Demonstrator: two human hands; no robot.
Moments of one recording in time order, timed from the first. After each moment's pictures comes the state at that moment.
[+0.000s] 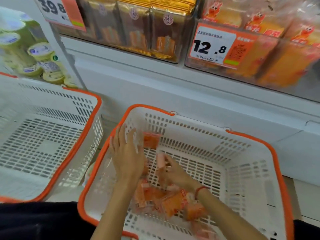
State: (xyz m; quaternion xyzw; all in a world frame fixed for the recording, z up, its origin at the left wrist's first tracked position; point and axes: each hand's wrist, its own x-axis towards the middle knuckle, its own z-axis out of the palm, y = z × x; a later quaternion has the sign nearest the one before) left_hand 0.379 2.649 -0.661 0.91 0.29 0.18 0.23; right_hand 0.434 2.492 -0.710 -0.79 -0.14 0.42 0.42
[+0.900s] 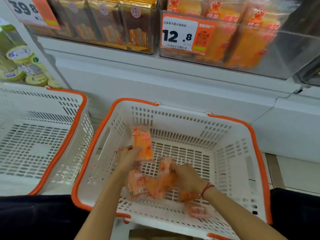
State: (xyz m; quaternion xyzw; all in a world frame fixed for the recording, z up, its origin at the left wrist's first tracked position) left_hand 0.366 2.628 -0.665 0.60 0.40 -0.11 0.68; right_hand 0.406 2.412 -0.722 -0.90 -0.30 0.29 0.11
